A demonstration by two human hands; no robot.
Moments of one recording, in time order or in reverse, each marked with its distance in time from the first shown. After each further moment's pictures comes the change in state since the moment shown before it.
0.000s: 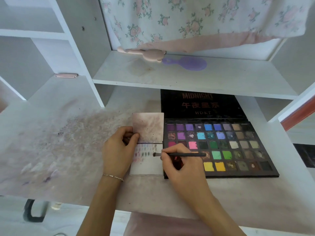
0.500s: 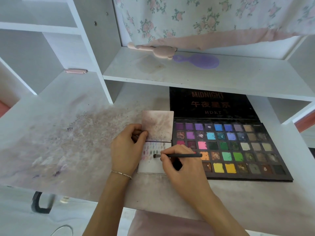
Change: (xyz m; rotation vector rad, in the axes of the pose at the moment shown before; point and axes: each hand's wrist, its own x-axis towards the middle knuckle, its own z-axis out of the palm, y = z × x) left_hand -0.001 0.002 -0.001 0.028 0.005 0.028; right_hand 0.003 0.000 0.013 -0.165 -0.086 -0.023
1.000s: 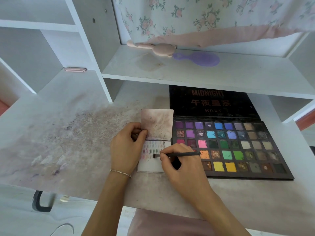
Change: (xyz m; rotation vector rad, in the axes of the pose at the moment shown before) left_hand 0.000 -0.001 0.001 0.012 -0.010 -0.006; right_hand 0.000 -0.001 -0.001 -0.010 -0.026 0.020
